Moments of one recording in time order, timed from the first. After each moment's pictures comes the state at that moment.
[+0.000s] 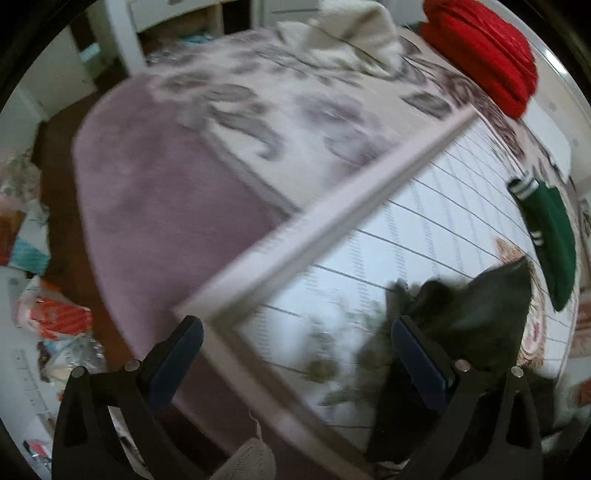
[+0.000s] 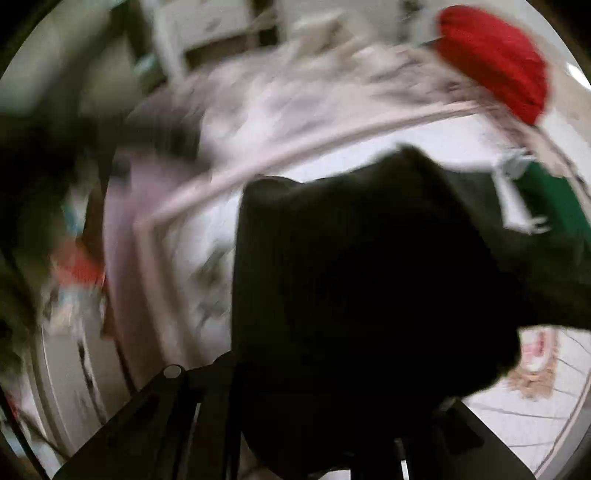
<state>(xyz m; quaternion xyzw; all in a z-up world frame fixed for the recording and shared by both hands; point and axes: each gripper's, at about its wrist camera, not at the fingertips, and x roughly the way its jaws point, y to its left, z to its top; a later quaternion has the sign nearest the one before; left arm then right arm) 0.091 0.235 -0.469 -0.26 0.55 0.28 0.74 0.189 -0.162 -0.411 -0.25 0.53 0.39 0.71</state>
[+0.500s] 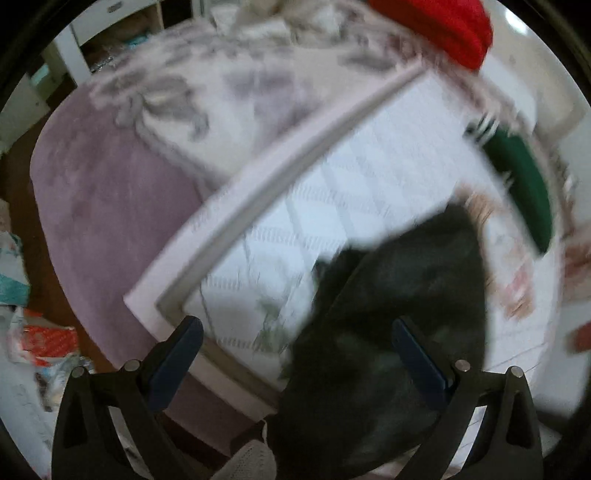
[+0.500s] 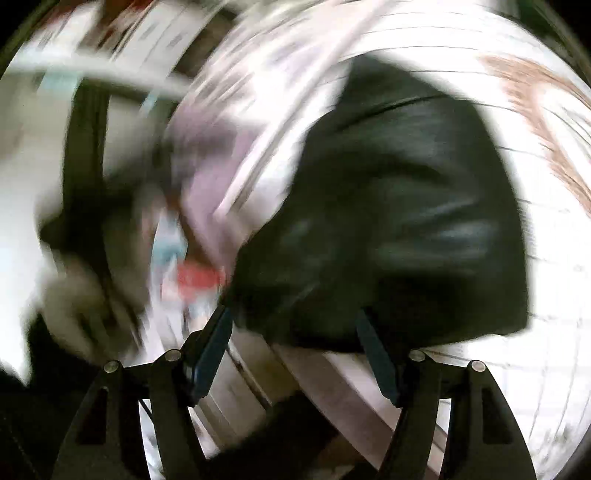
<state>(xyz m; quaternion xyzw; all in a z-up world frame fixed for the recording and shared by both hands) 0.120 0.167 -0.509 -0.22 0.61 0.19 0.74 0.227 -0.266 -0.379 0.04 0.71 0.37 0.60</state>
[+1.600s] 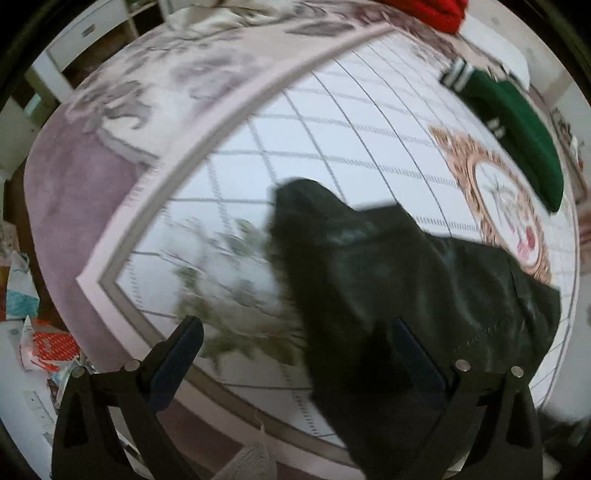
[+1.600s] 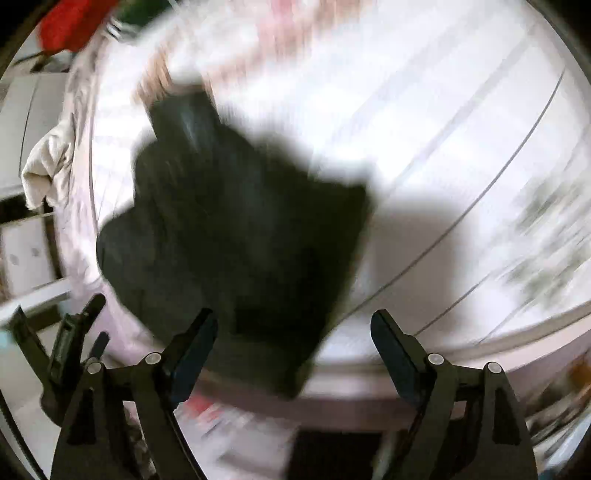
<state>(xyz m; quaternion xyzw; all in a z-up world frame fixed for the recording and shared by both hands) 0.150 0.076 -0.529 -0.18 0.62 0.18 0.74 0.167 -0.492 -0.413 0.22 0.72 0.00 0.66</state>
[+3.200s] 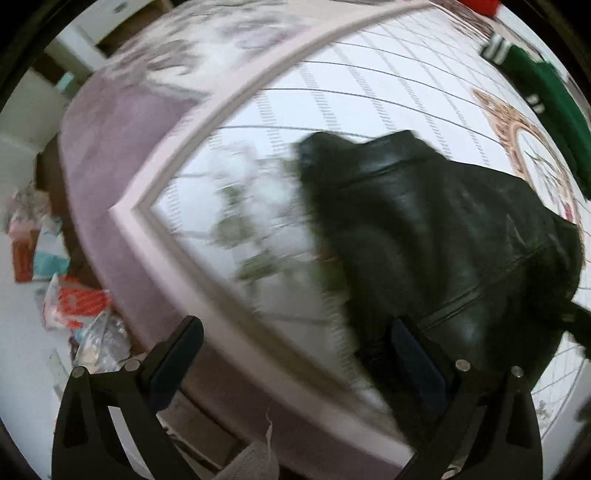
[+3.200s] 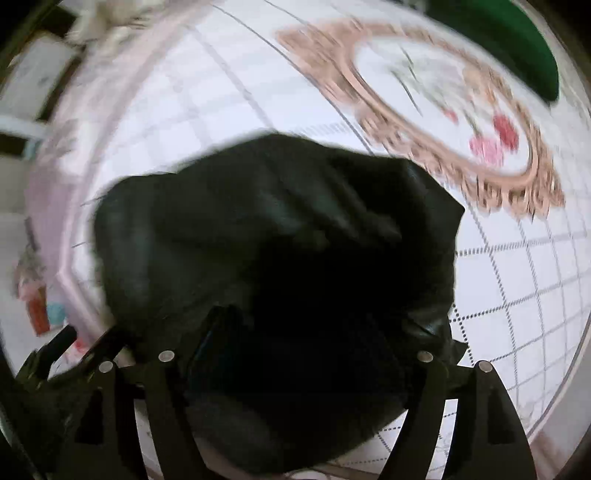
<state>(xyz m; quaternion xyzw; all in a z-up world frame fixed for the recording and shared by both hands) 0.092 0.073 -0.531 -0.17 0.65 0.27 0.69 0.264 -0.345 -0.439 -0.06 0.71 0.19 0.68</state>
